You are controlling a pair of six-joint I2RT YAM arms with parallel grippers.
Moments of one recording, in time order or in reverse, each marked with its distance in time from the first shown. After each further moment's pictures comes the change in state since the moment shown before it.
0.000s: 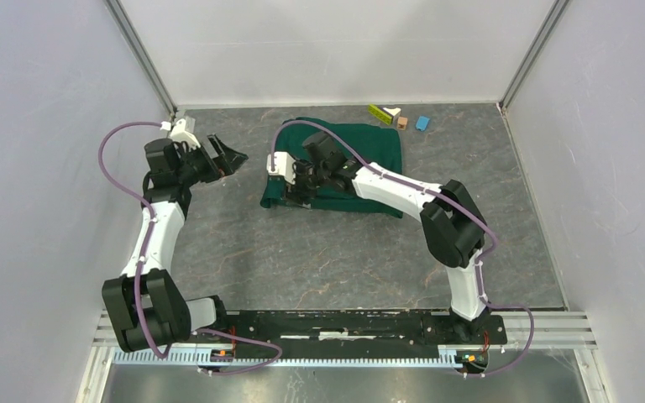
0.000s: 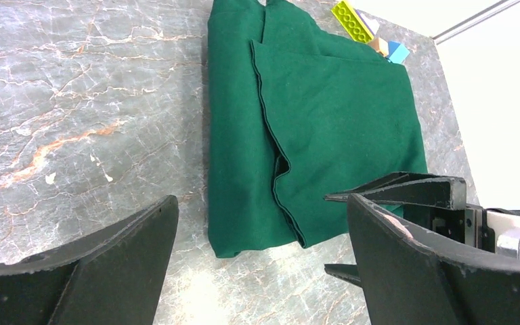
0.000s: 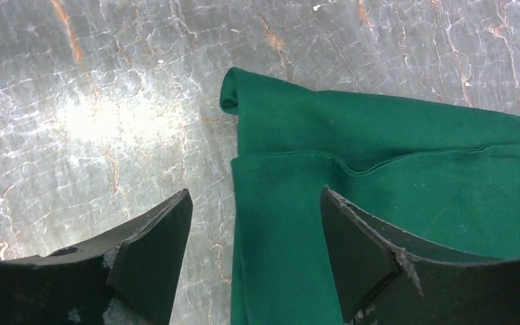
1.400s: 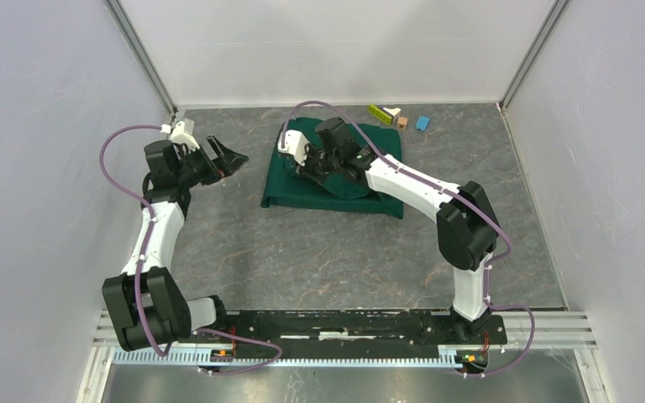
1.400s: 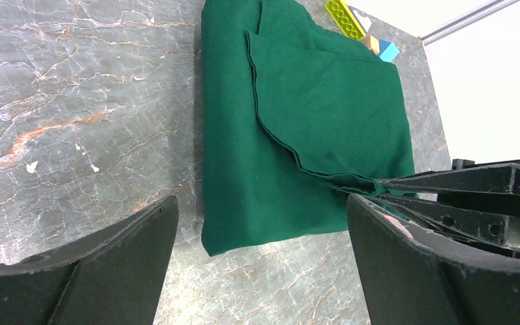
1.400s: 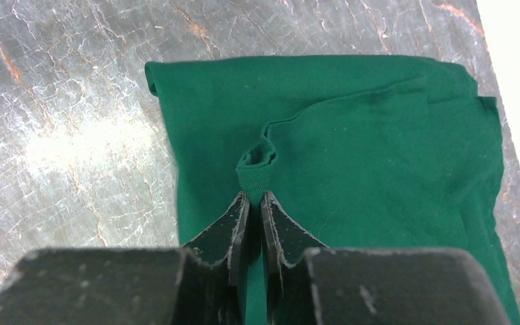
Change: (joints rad) left arm 0.016 0.008 -0.013 0.002 0.030 -0.045; right arm -0.053 -0.058 0.038 -0.020 0.115 0.103
